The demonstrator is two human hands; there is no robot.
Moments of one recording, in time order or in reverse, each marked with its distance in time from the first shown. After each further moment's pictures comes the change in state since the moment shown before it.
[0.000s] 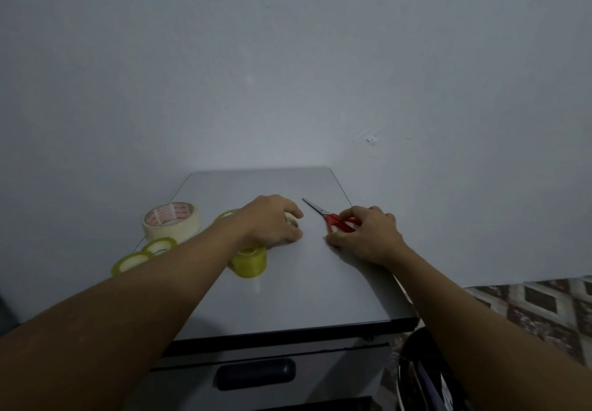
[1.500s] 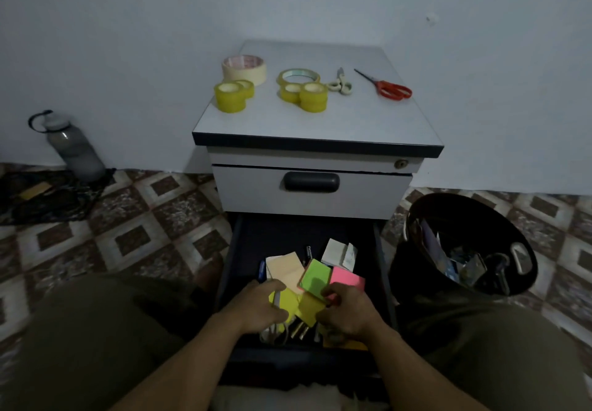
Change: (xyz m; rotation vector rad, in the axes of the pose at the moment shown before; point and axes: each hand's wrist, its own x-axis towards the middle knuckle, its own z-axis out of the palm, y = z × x) left_hand -0.334 -0.092 0.257 -0.384 -0.413 -0.431; right_hand -0.317 0.075 0.201 0.066 -0.643 0.138
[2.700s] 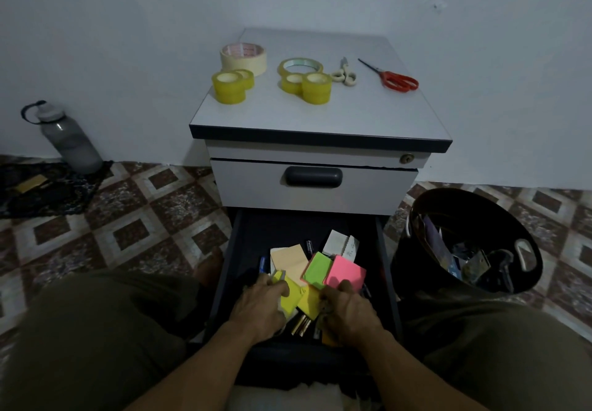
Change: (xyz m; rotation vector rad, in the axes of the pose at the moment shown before) left_hand 0.014 -0.007 0.032 0.284 0.223 0.076; right_hand 0.010 0.011 0.019 -0.422 0.032 -0.098
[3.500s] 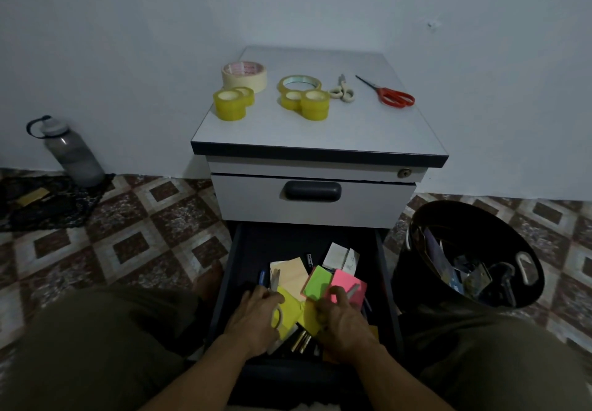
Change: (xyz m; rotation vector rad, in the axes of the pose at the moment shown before) left_hand 0.008 -0.017 0.001 0.048 -0.020 0.041; right_hand 0.005 -0.009 0.001 0.023 0.008 -0.048
